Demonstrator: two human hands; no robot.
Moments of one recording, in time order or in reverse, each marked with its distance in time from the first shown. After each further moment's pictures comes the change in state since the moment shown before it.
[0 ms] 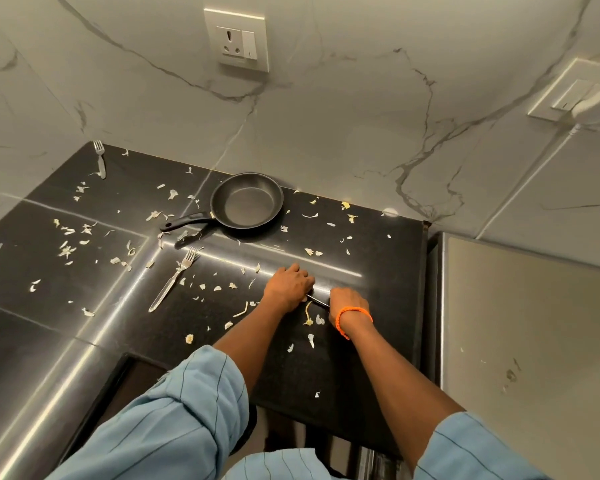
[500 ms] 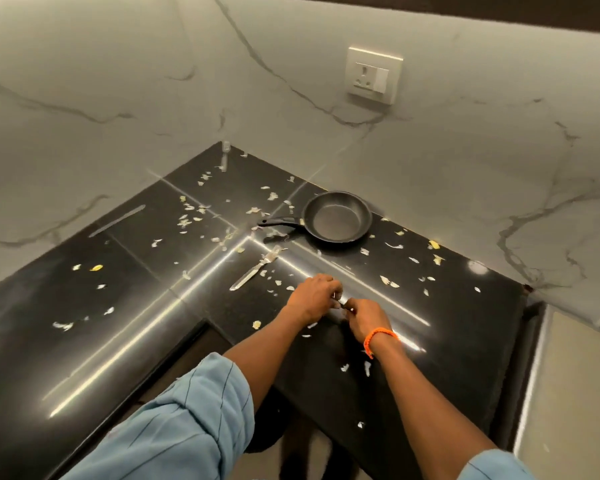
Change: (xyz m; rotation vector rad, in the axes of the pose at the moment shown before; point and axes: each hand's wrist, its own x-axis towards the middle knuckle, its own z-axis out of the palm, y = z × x) left_hand -0.070 -0.034 -0.008 -0.421 0.307 -0.268; right_hand 0.001 -0.055 -0.007 0.261 0.060 -0.319
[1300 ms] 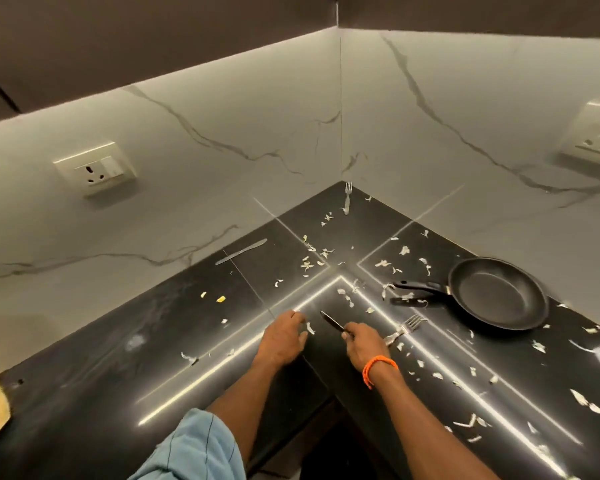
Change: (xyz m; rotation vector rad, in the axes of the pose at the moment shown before) left_hand -0.186 -0.312 -0.088 -0.027 0.233 -0.665; right_hand 0.083 -0.300 0.121 0.041 -0.130 -0.363
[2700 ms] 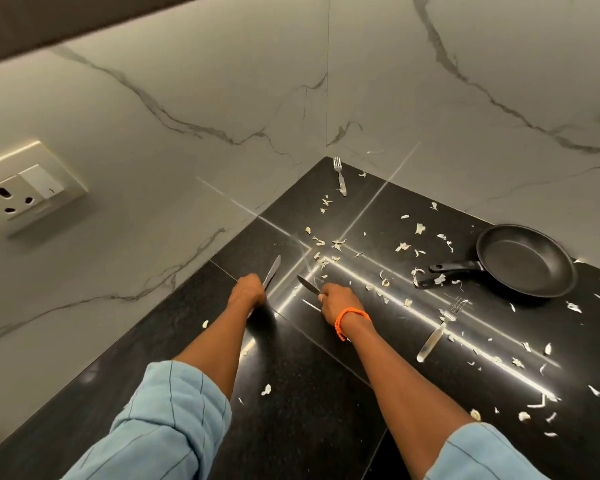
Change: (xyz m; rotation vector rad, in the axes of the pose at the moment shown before) left_hand 0.205 -0.180 -0.068 0.029 -0.384 -0.309; right_hand 0.164 -0.142 0.075 -0.006 -0.009 0.274
